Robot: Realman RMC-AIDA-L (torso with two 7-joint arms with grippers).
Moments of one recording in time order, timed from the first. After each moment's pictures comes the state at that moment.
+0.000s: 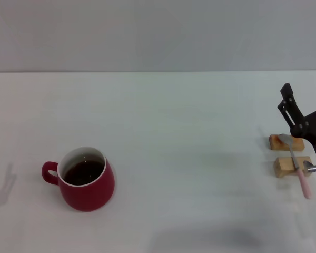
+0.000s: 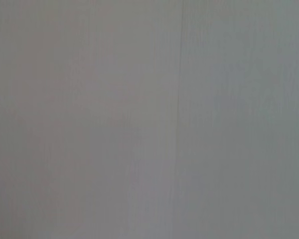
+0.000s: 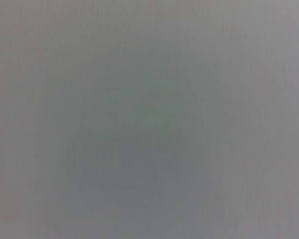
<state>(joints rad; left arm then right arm) -0.08 -2.07 -0.61 -0.19 2.07 1.48 -0.16 0.36 2.08 0.23 0.40 -1.74 -1.49 -0.12</state>
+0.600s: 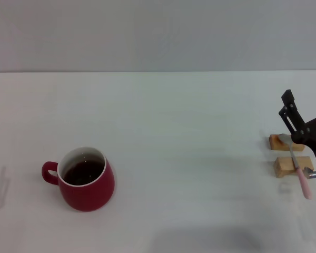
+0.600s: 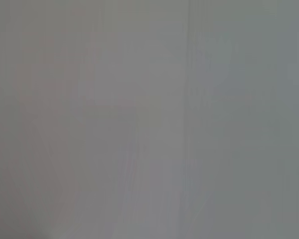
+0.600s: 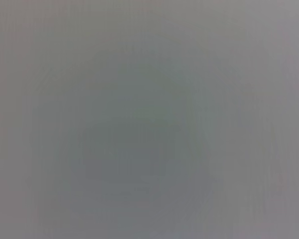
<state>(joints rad) -0.07 -2.07 -0.62 -0.20 2.07 1.45 -0.15 0.34 2.09 0.22 0.40 -1.74 -1.48 -0.09</state>
